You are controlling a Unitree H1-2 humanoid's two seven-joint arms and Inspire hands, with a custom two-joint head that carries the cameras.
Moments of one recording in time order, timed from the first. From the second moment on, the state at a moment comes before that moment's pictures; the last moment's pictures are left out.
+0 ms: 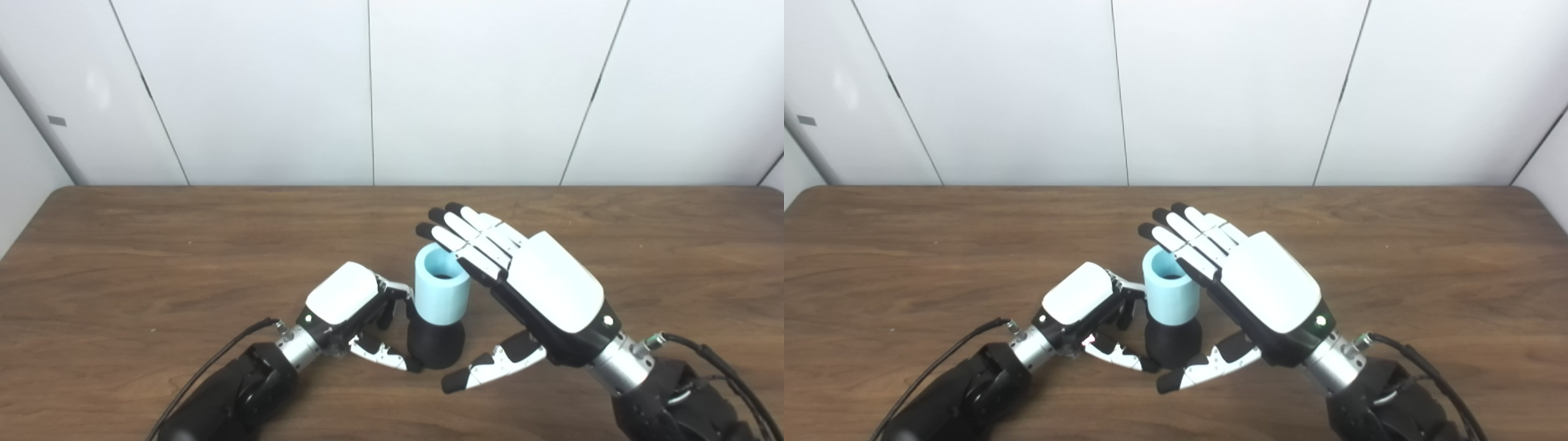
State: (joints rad) left arm -0.41 0.34 -0.60 0.35 0.82 -0.45 0.20; right arm -0.12 -0.27 0.16 -0.56 -0.86 -0.28 0.29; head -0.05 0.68
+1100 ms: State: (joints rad) left arm -0.41 0.34 -0.60 0.35 0.80 -0.45 0.19; right arm -0.09 -0.28 0.25 -0.55 -0.95 -0.28 0.33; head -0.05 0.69
